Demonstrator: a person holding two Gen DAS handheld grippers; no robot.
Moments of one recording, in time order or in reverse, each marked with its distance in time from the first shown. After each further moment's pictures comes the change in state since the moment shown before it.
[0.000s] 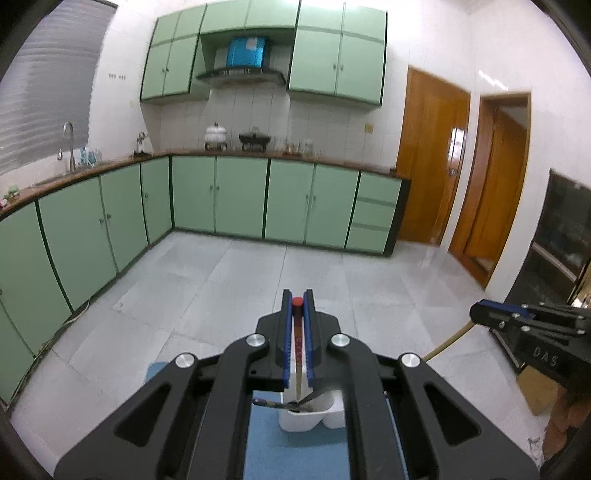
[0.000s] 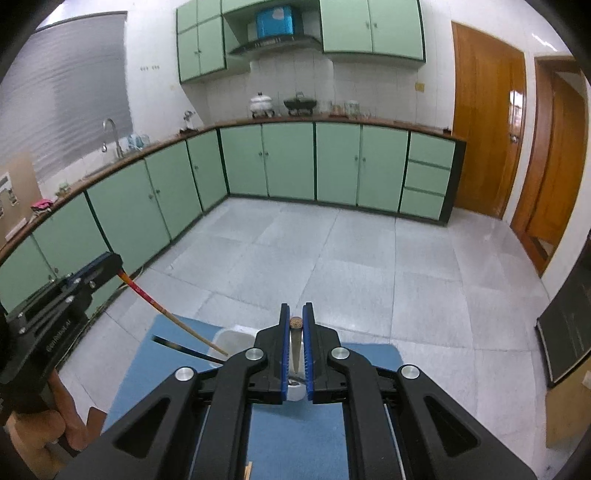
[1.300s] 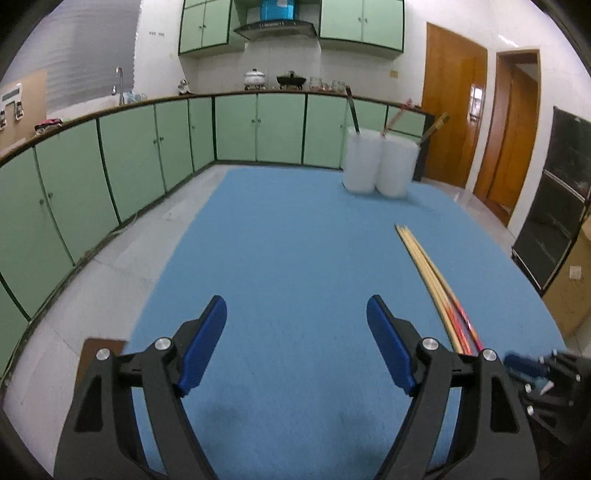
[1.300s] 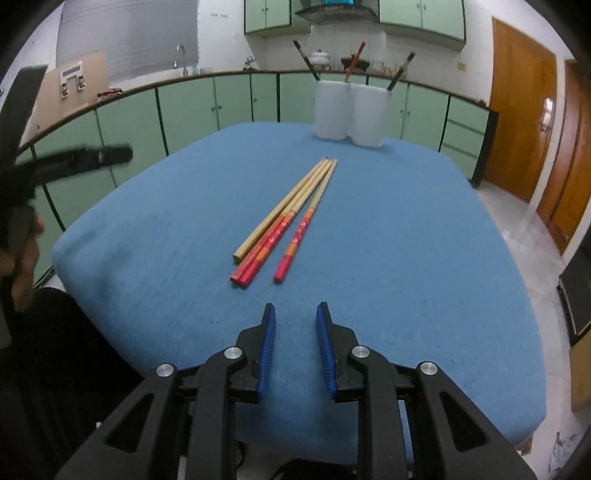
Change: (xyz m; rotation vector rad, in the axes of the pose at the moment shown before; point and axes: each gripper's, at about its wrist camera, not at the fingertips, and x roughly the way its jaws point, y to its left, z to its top) left arm -0.200 0.091 -0.348 -0.019 0.162 0.119; right arm -0.085 0.084 -0.457 -0.167 0.055 0.095
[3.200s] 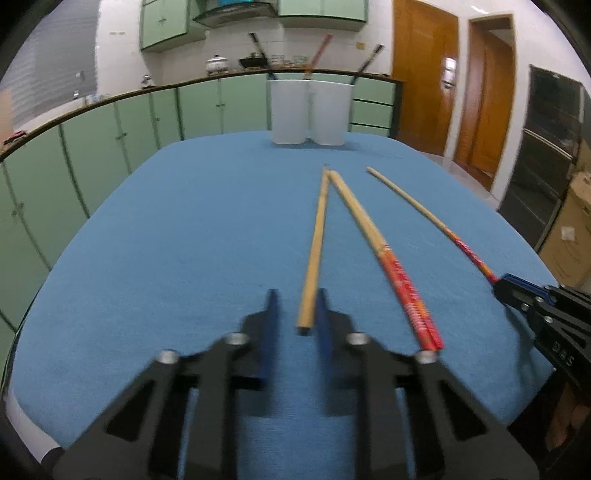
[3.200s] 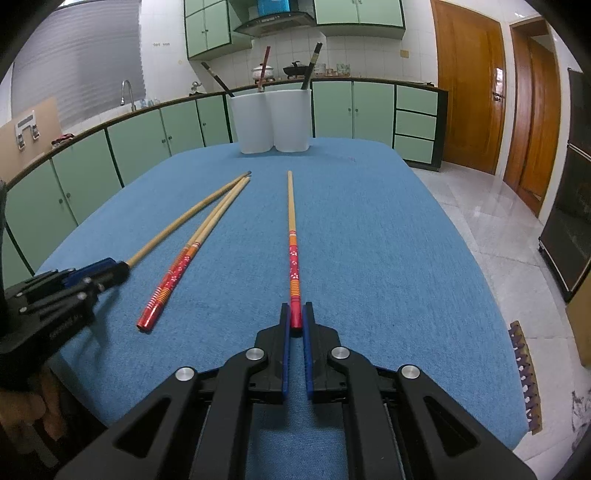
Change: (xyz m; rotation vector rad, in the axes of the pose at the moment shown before) left arm 0.051 -0.108 -0.041 0.085 0.058 -0.024; right arm 0.010 -0.074 0.007 0.182 -0.042 -0.092
